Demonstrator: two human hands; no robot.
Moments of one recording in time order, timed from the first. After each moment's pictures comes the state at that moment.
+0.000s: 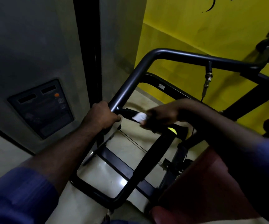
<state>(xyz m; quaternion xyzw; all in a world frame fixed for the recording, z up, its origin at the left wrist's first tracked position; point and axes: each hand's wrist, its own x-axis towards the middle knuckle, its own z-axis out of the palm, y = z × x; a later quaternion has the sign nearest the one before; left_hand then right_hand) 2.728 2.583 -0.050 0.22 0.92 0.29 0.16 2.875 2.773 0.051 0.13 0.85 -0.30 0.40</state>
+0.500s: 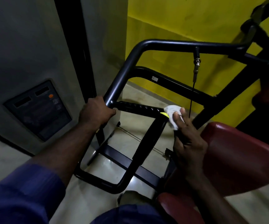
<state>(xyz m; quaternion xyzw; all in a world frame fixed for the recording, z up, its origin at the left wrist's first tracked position) 2.744 2.577 -0.037 0.25 0.93 0.26 0.09 3.030 2.672 -0.029 0.29 0.82 -0.25 -0.43</state>
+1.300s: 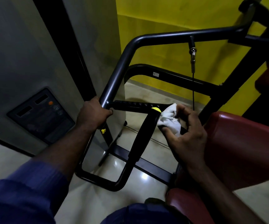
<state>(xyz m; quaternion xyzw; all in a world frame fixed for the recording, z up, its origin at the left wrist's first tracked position) 2.745 2.577 -0.037 0.26 0.93 0.26 0.07 3.033 2.677 -0.026 0.35 0.76 -0.30 -0.45</state>
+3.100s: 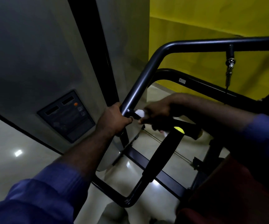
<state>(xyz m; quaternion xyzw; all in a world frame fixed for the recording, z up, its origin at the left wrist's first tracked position) 2.738 2.580 -0.042 0.24 0.93 0.27 0.10 2.841 2.773 0.034 0.09 0.87 -0.24 0.43</state>
